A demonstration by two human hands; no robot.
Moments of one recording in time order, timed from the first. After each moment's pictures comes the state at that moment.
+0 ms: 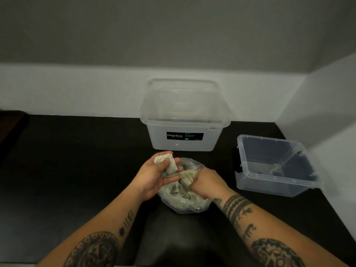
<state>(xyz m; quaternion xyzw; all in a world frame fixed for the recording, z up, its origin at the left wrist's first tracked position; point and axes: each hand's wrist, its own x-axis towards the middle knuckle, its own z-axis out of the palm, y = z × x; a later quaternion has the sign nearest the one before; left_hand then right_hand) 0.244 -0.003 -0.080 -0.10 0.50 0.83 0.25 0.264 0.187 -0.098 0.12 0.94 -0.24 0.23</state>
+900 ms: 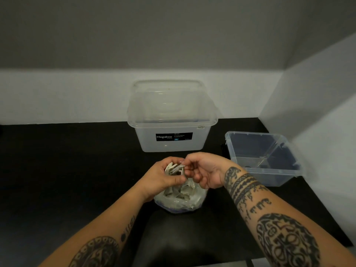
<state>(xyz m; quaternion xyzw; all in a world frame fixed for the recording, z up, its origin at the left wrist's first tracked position) 0.241 0.012 -0.087 0.15 0.67 0.67 0.27 0.256 0.205 -0.025 0.25 0.63 -0.63 0.38</state>
